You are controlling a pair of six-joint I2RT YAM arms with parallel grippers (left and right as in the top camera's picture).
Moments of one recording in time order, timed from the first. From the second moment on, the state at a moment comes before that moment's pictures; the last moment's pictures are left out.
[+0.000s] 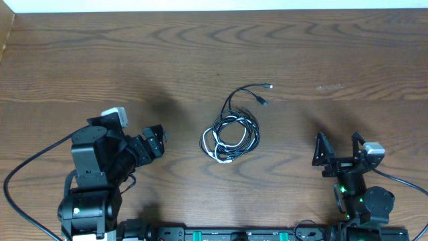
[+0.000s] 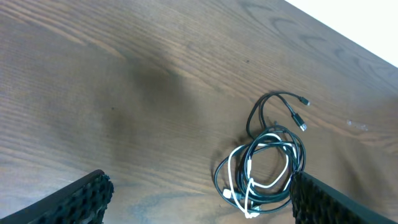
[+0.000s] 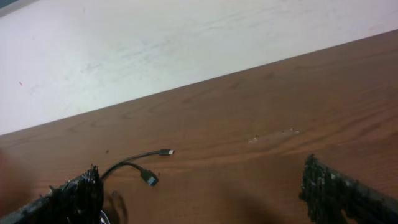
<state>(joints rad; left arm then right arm) 0.06 0.72 0.82 -0.84 0.26 -0.36 -0.10 0.03 0.01 -0.05 -0.22 0.30</state>
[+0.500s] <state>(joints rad) 0.06 0.80 0.82 -0.84 0.26 -0.36 -0.10 0.03 0.01 -0.05 -0.22 0.30</state>
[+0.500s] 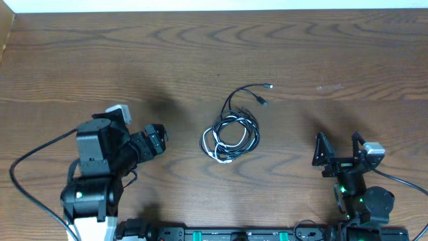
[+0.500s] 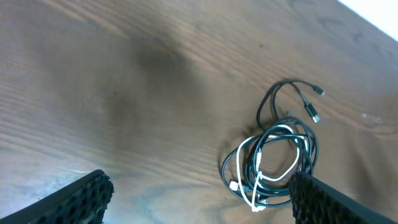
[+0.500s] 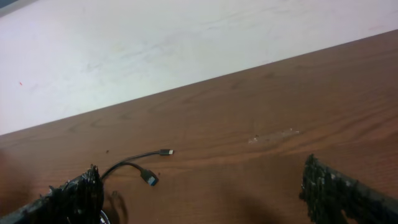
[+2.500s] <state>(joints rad) -0.18 1.10 1.00 -0.86 0.26 -0.41 -0.10 0.03 0.01 -0.05 -0.22 0.30</state>
